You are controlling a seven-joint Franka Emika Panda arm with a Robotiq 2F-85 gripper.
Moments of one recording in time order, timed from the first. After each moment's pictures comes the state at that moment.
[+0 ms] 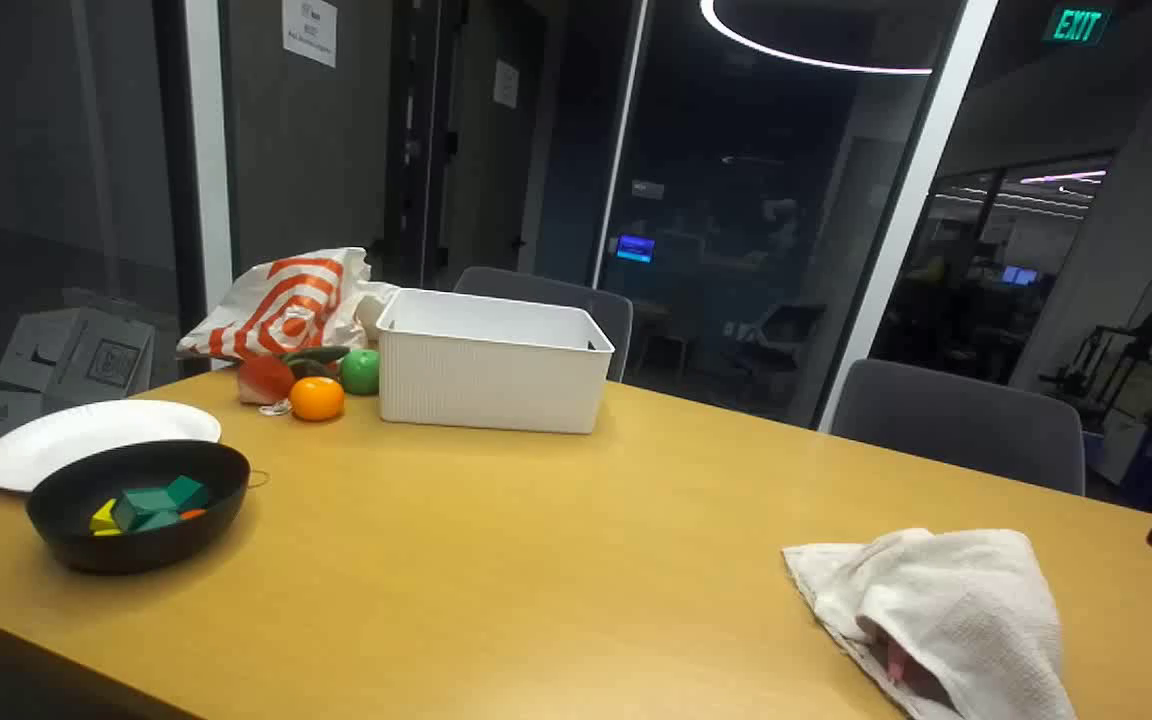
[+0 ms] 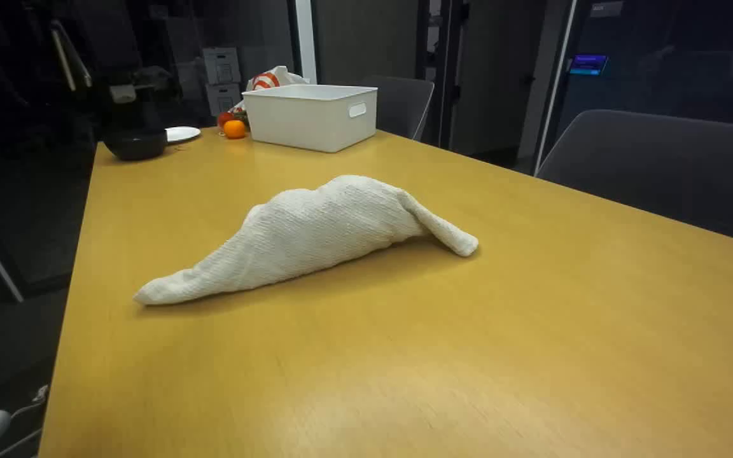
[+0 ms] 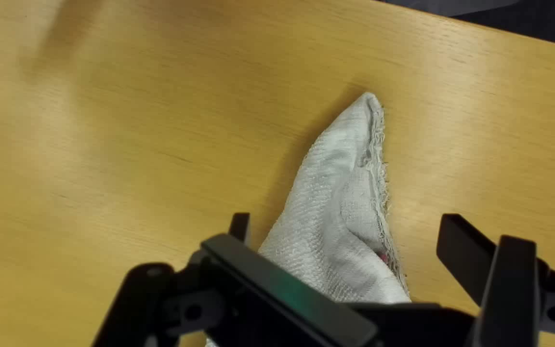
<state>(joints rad) 0.03 -0.82 0.23 -2.59 0.03 1.77 0.32</state>
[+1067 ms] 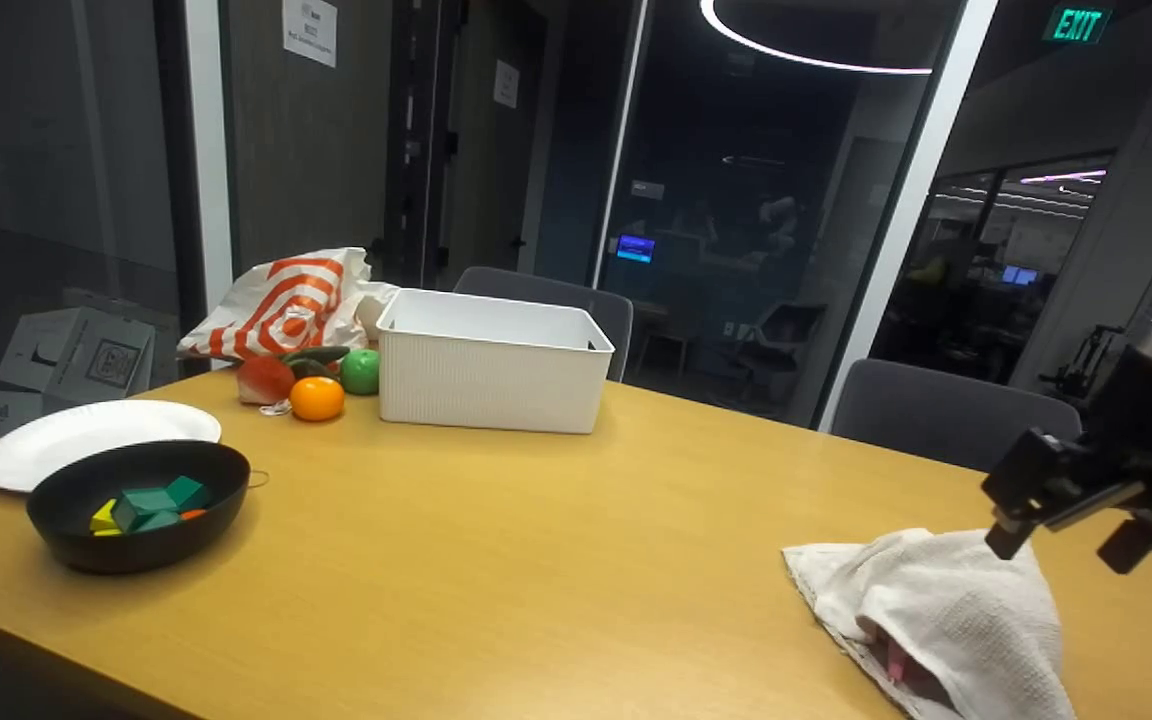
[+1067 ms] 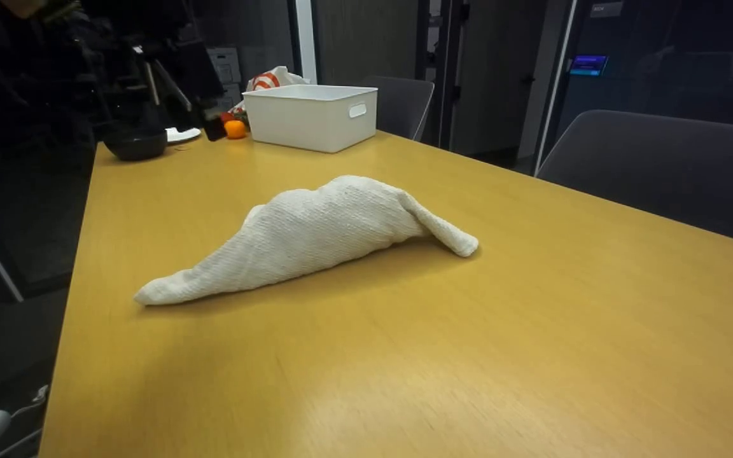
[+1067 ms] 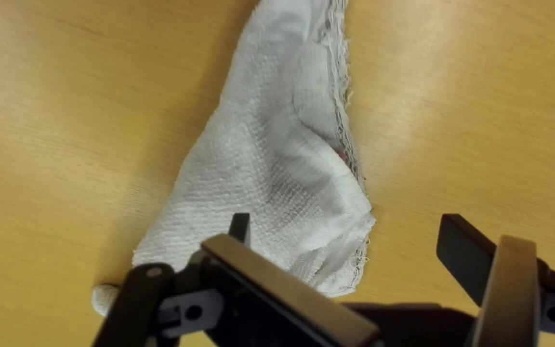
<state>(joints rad) 0.04 -0.61 0.23 -2.59 0.03 2.16 0.31</state>
